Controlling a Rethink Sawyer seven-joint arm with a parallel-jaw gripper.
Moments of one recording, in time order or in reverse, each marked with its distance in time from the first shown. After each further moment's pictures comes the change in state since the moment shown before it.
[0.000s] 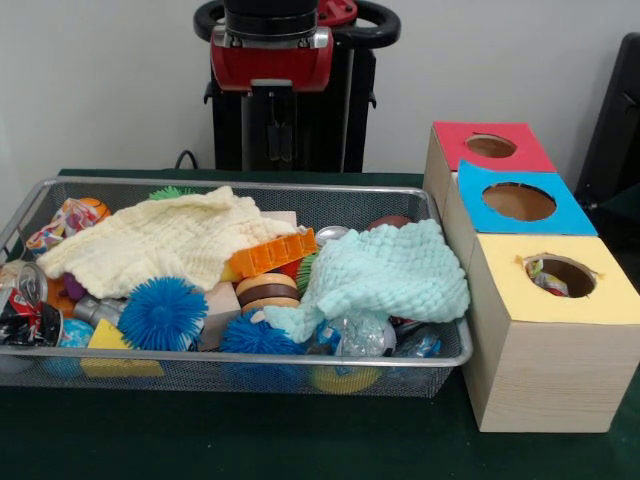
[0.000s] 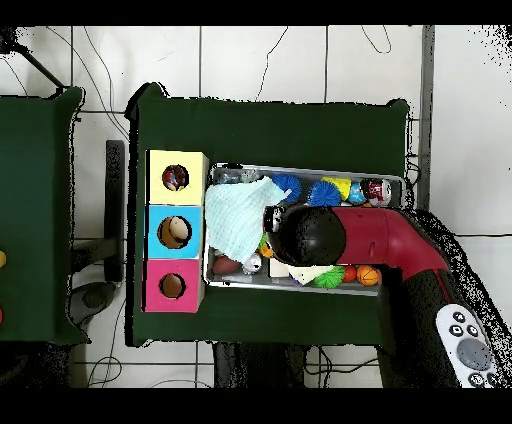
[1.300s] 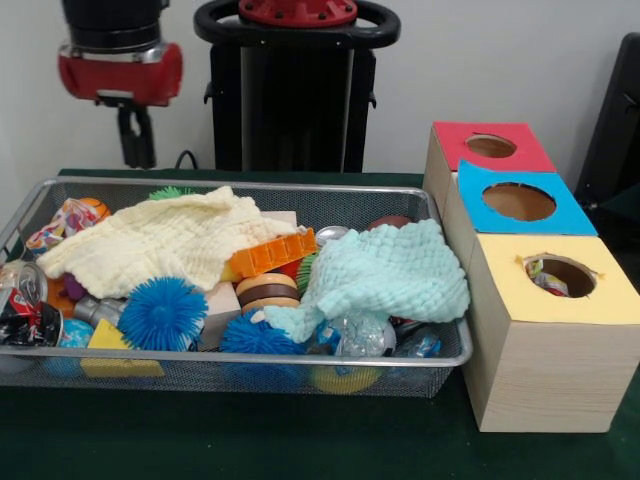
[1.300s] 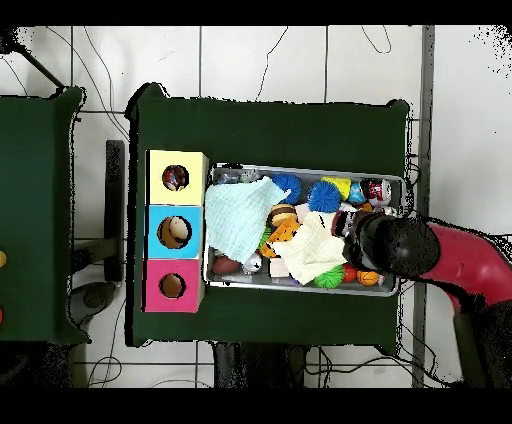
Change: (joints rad) arm -0.241 0.069 0.013 -0.050 -0.040 0.000 0.000
